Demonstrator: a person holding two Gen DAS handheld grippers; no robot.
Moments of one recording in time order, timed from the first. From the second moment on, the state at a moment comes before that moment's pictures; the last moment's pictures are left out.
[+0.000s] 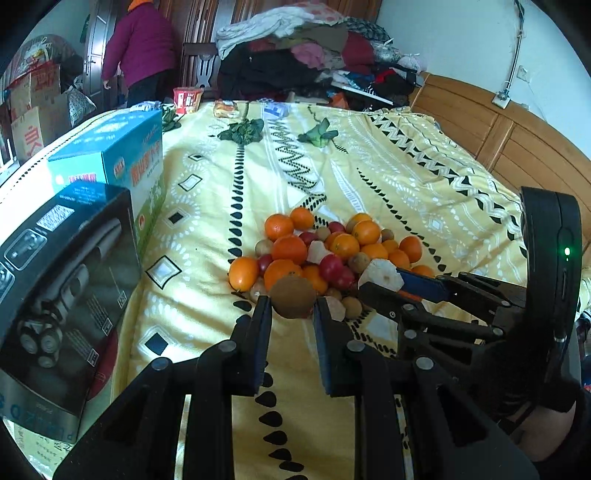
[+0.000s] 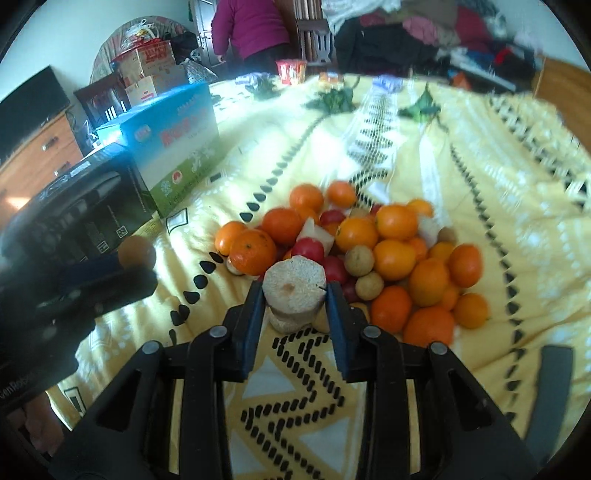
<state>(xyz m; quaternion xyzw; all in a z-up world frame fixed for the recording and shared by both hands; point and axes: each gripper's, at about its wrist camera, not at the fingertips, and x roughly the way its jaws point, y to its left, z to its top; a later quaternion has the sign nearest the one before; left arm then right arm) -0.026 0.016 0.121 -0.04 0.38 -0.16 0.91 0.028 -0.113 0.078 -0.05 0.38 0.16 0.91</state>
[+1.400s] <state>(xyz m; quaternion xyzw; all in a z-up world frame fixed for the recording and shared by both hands) -0.109 0.321 0.202 -0.17 0.28 0.11 0.94 -0.023 0.128 0.190 -0.13 0.30 0.38 0.87</state>
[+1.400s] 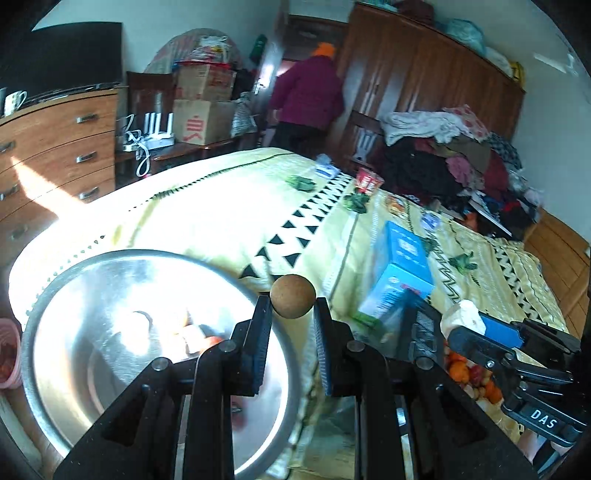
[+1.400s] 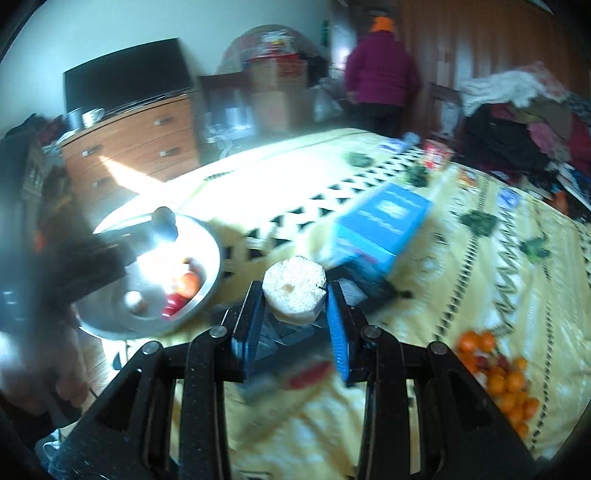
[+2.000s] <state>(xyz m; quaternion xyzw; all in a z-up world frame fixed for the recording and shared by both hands) -0.121 0.404 0.132 -0.23 0.36 0.17 0.89 -0.028 0.265 0.123 -0.16 0.38 0.47 0.78</state>
